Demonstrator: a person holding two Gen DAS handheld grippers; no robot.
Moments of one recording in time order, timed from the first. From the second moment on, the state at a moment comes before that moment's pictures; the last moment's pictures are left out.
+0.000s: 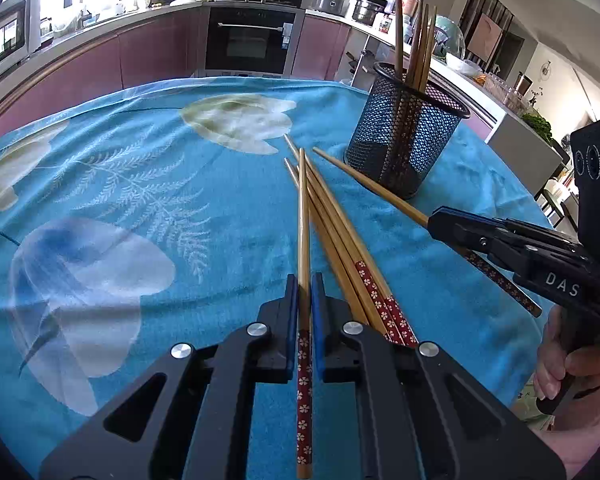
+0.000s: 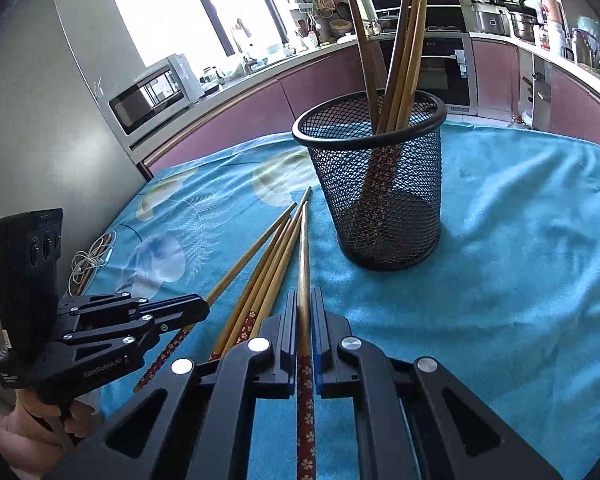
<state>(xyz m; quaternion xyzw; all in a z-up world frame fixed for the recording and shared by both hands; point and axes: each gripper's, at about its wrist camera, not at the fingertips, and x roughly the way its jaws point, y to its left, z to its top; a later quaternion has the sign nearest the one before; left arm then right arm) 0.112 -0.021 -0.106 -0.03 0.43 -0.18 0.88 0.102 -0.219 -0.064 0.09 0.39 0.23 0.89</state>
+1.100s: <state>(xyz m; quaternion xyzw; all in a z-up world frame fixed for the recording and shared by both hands) 0.137 -0.032 -0.100 -0.01 0.43 -0.18 0.88 0.116 -0.192 -0.065 0.01 0.41 0.26 0.88</state>
